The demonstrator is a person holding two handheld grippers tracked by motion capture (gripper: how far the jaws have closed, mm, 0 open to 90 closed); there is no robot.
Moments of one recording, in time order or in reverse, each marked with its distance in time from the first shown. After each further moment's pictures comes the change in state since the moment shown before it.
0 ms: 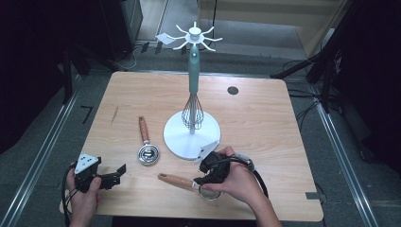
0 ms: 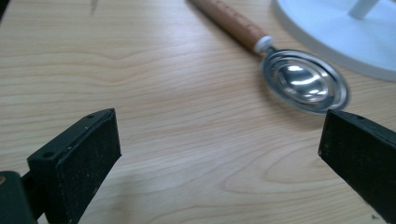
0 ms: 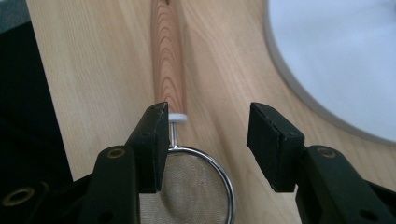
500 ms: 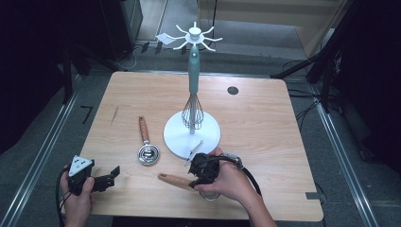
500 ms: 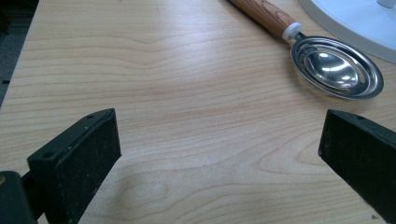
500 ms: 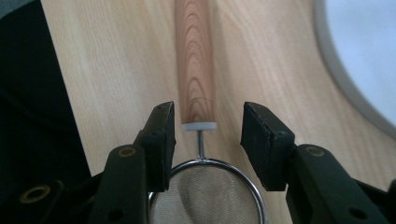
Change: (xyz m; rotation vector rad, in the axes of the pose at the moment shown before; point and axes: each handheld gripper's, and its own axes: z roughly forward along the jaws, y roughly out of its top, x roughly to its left) left arm 0.010 -0.008 -0.005 0.005 0.025 -0.006; right arm 0.006 0.018 0.021 0.135 0.085 -0.006
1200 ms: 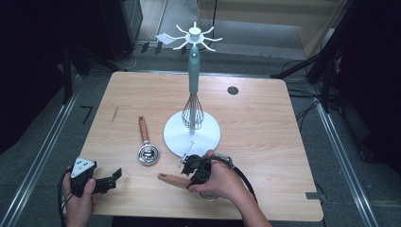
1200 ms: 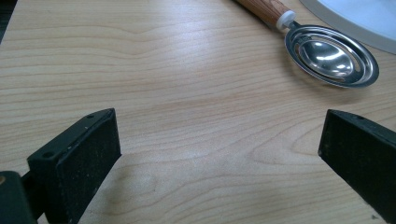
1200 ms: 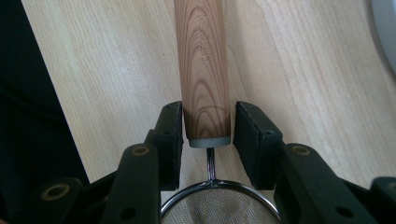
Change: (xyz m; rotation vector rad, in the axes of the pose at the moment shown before) left arm -0.002 -0.005 0.002 0.013 -0.017 0.007; right arm -0.003 0.011 0.026 0.121 0.041 0.036
